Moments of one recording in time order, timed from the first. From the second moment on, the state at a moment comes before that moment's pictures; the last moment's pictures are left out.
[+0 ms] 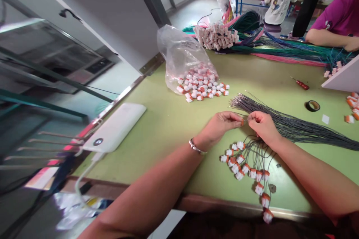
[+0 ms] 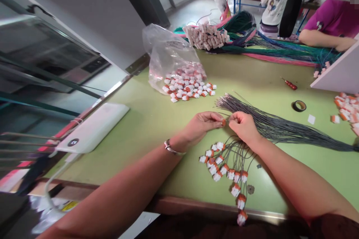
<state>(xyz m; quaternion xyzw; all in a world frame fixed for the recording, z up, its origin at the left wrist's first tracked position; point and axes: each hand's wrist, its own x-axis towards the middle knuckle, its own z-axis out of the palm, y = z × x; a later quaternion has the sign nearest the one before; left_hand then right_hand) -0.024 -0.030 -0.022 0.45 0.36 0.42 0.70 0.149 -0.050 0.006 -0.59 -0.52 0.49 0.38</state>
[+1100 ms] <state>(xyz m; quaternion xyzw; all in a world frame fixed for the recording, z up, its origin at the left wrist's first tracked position) -0.029 -0.032 -0.005 0.57 0.42 0.32 0.63 0.157 -0.050 0.001 -0.56 -0.63 0.44 0.31</state>
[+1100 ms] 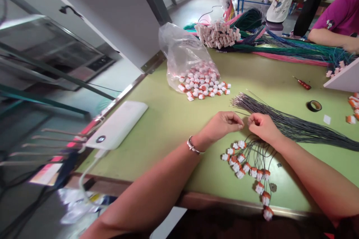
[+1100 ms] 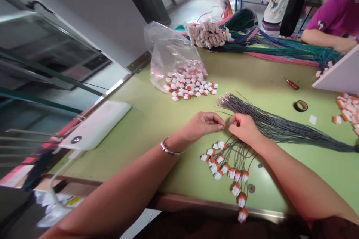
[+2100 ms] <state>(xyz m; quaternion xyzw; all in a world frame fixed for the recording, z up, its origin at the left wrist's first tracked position) -0.041 -0.012 -0.009 0.84 0.42 0.25 0.22 0.122 -0.027 0.016 -0.51 -0.86 0.04 -0.04</state>
